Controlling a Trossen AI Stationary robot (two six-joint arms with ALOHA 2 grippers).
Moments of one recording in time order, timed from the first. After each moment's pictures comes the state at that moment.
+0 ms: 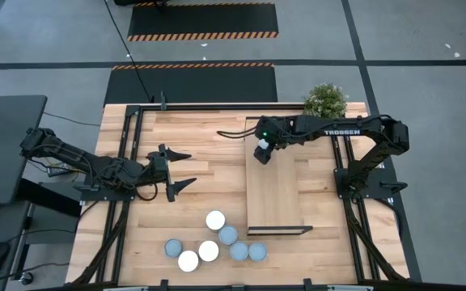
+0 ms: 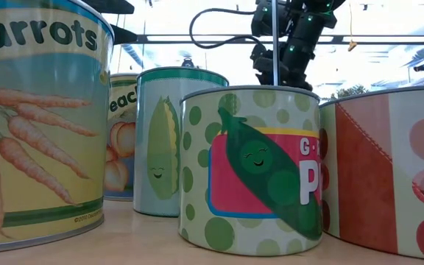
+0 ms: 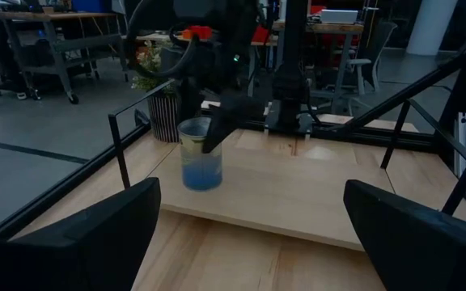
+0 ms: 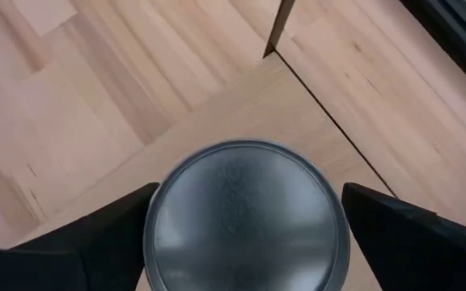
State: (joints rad) left arm -0.33 0.79 0.42 0.24 -0.61 -0.12; right arm -0.24 1.55 1.18 -0.72 0.21 0.39
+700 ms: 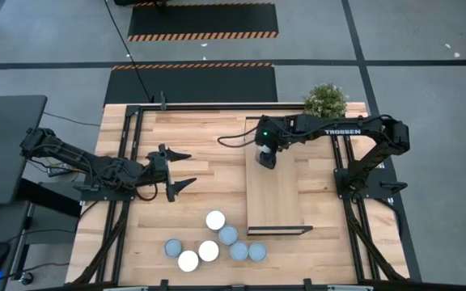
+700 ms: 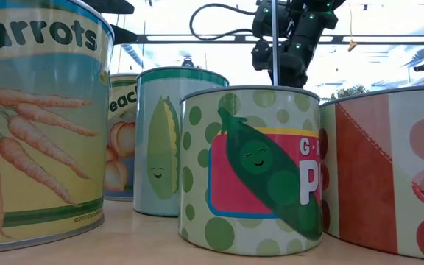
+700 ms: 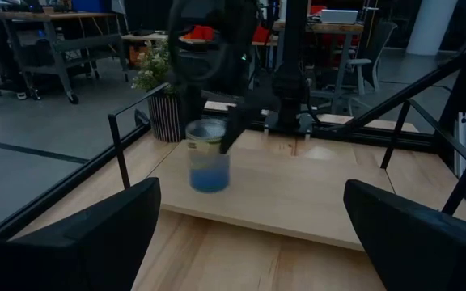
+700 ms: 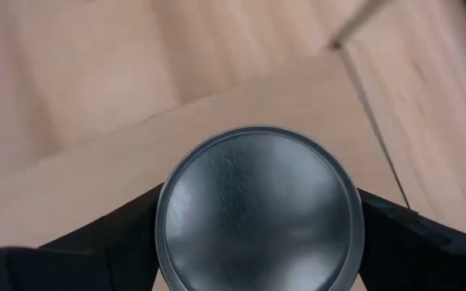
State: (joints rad) left arm -0.33 0.79 0.42 0.24 -0.61 -0.12; right arm -0.25 1.55 1.18 -0.76 0.04 0.06
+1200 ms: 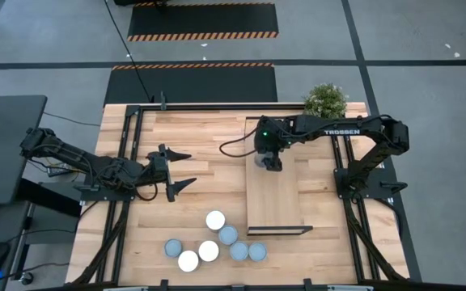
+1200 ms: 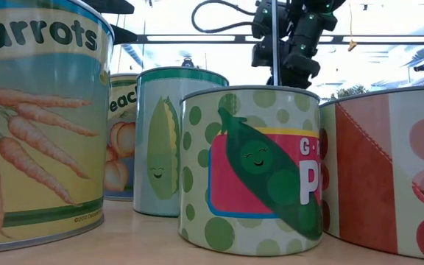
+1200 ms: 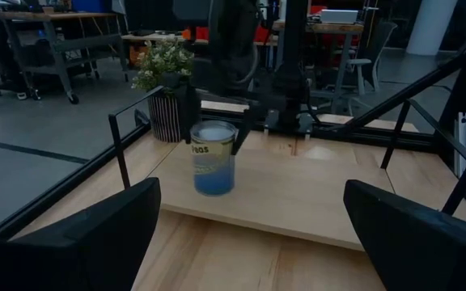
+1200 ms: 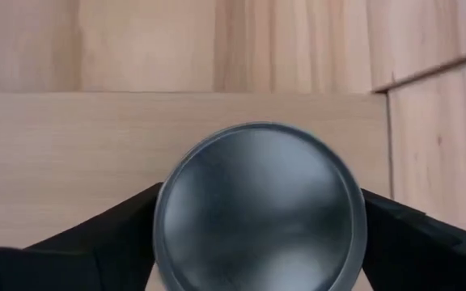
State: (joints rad) left arm -0.33 0.79 0.42 0.24 -0.61 -0.12; right arm -0.24 1.55 1.18 -0.75 0.01 -0.23
